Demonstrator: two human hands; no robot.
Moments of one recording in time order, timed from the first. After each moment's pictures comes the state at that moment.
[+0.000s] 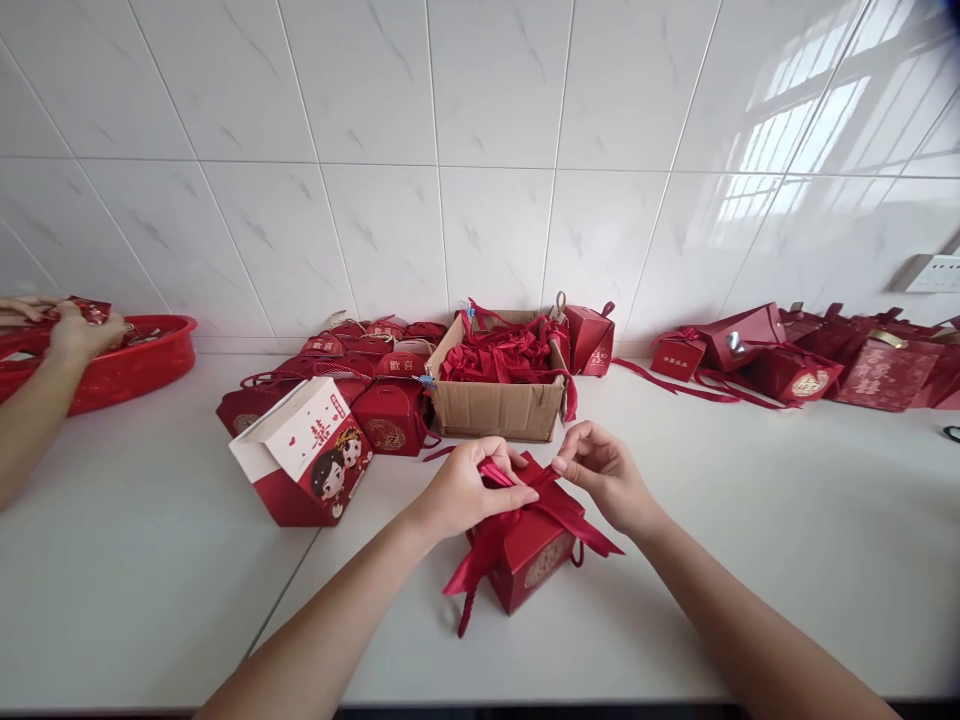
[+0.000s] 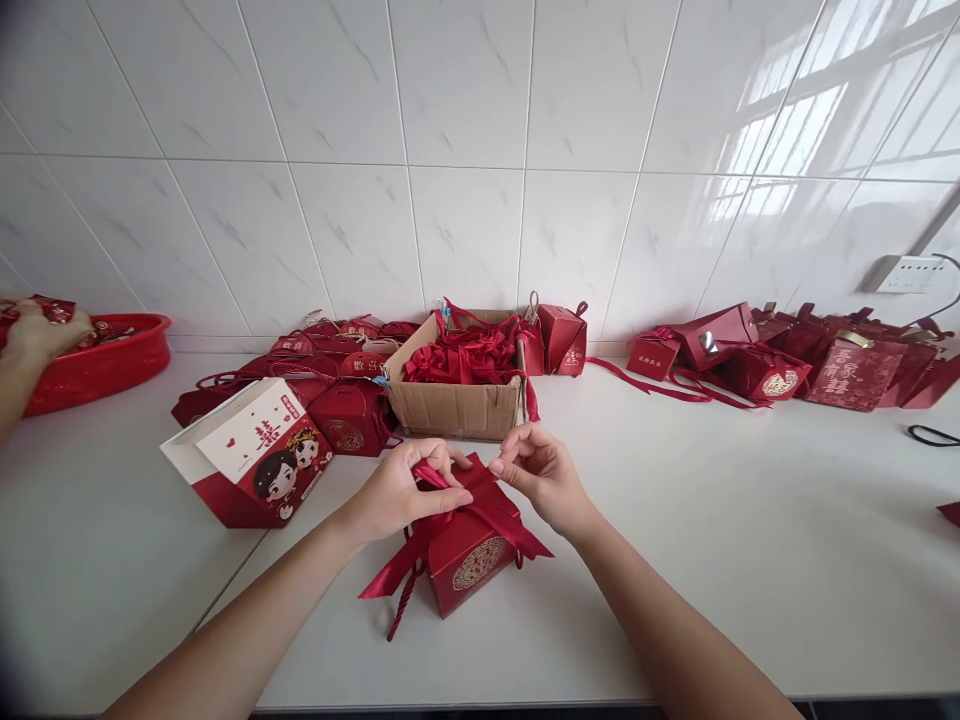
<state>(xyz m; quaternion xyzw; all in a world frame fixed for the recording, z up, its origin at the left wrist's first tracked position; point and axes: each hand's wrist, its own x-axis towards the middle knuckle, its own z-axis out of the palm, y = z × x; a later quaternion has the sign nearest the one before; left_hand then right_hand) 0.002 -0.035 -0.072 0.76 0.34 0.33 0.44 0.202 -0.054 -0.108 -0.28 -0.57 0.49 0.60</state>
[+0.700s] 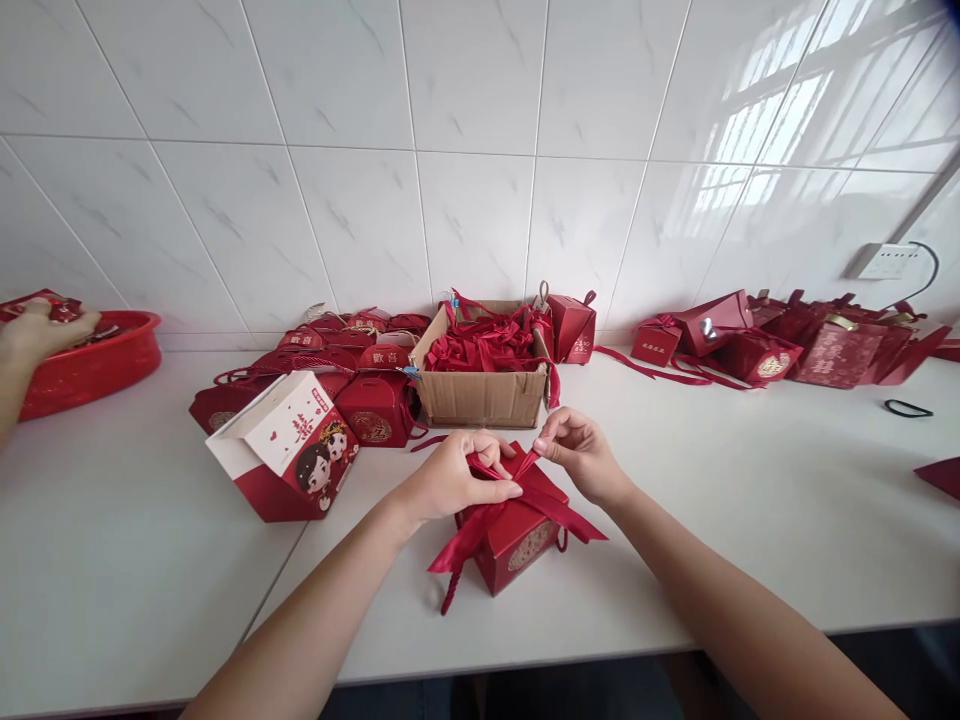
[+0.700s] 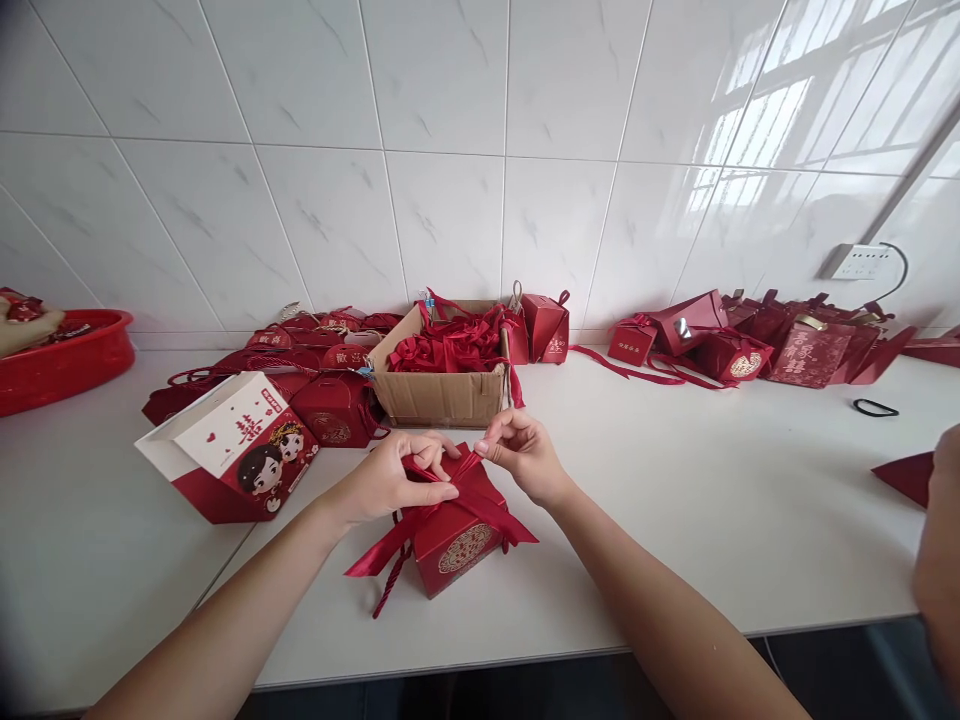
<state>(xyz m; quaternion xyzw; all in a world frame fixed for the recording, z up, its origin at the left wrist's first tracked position) 0.003 -0.033 -0.069 0.79 0.29 0.29 0.45 0.201 -0.044 -0.113 -0.31 -0.56 0.46 0.61</state>
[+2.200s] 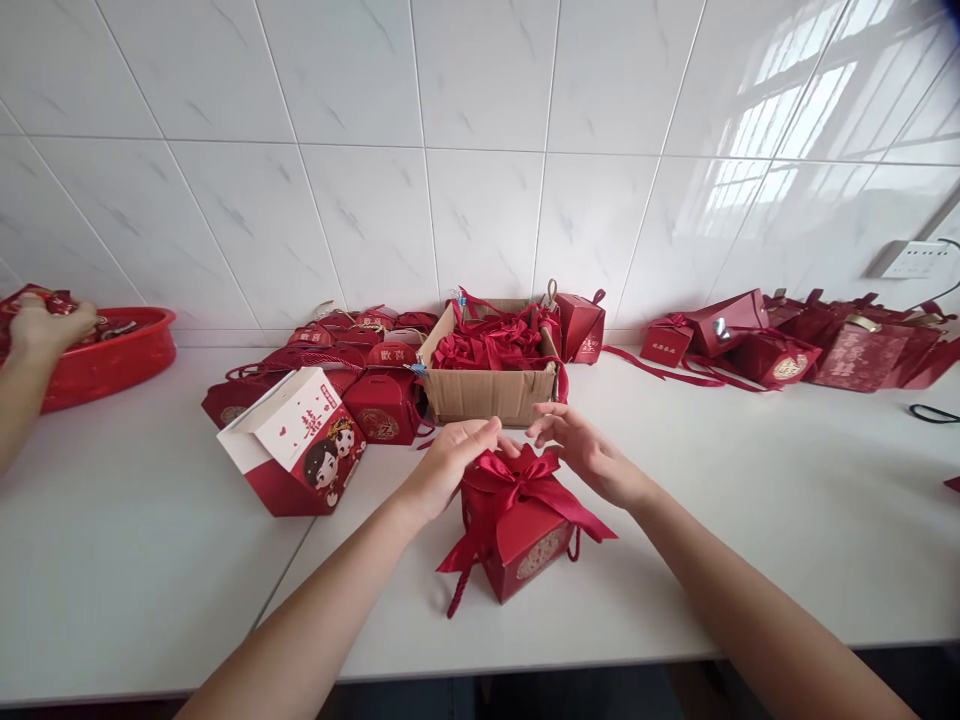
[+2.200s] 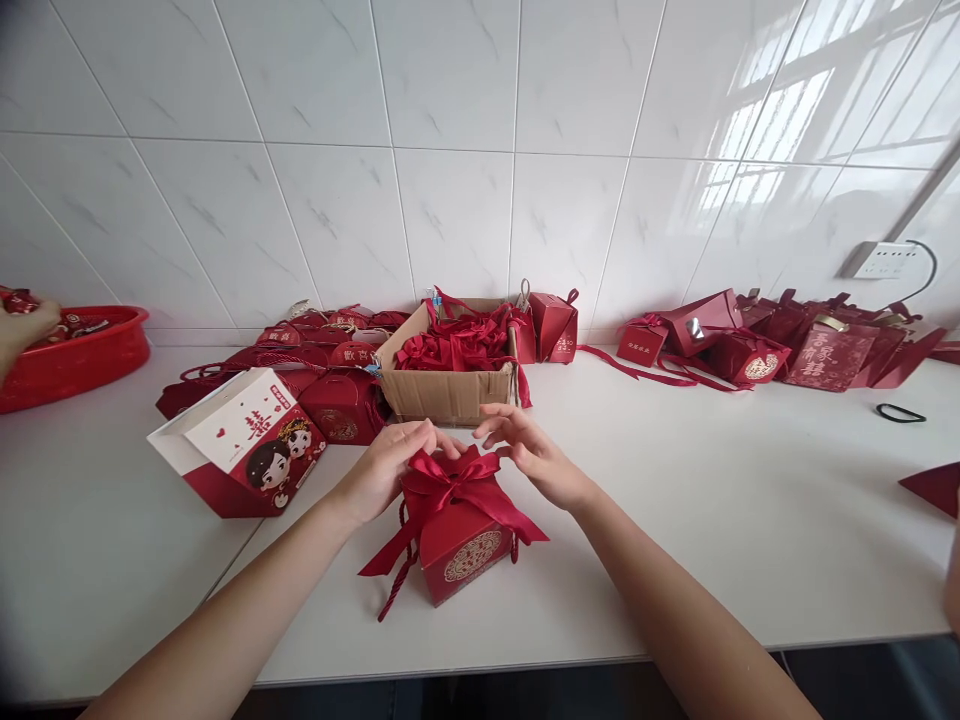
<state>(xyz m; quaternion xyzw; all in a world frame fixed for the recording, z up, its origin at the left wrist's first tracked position) 0.001 -0.028 -0.075 0.64 0.28 0.38 0.61 0.221 -0.047 -0.111 -0.23 -0.66 0.52 0.49</state>
